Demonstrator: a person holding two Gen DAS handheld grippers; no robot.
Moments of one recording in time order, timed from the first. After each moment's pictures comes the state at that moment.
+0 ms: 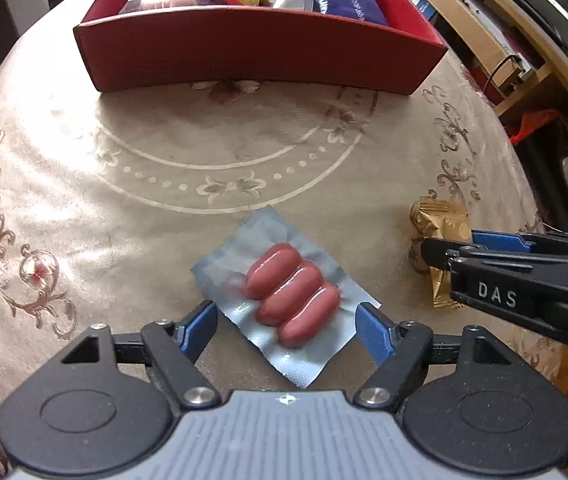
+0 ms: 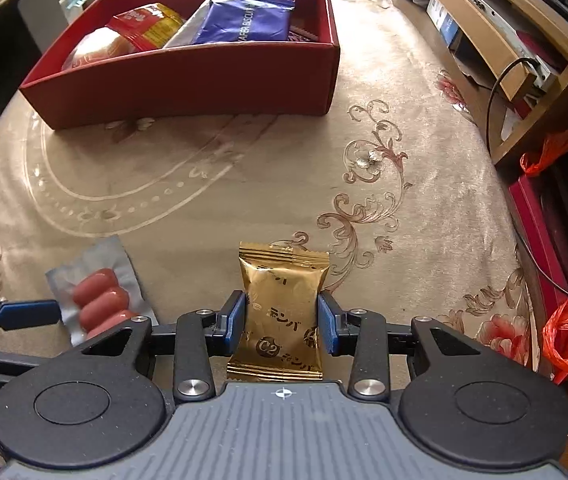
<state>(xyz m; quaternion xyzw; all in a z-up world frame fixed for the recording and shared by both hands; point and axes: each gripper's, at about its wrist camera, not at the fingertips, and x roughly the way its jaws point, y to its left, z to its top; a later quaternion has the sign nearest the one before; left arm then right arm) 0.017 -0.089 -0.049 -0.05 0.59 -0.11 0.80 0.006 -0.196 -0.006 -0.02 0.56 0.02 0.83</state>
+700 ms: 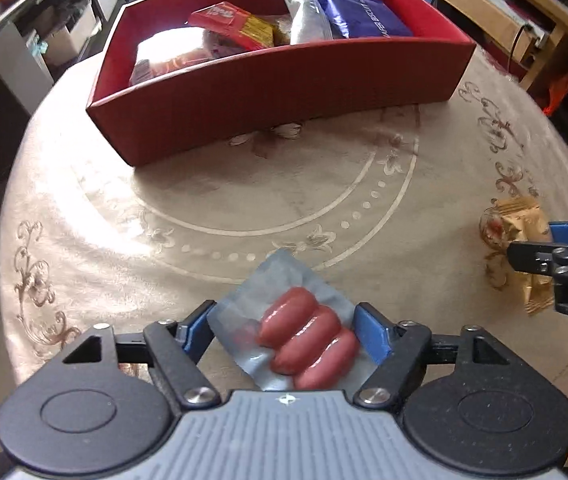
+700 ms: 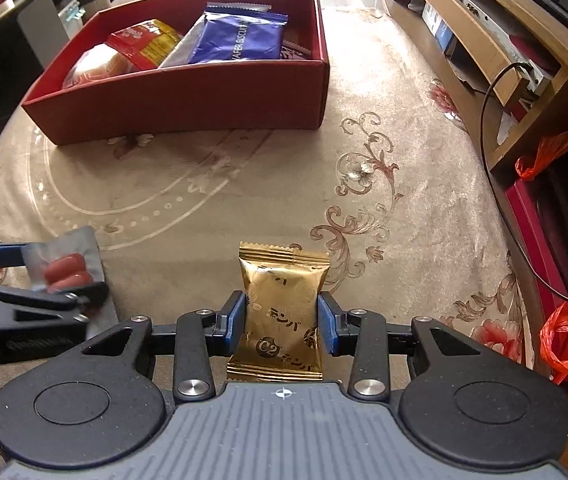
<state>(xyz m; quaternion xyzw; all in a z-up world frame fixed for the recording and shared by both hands) 0.046 -0.078 -0.050 0.07 0.56 -0.11 0.82 0.006 -0.201 0.006 -0.01 0.55 0.02 0.83</state>
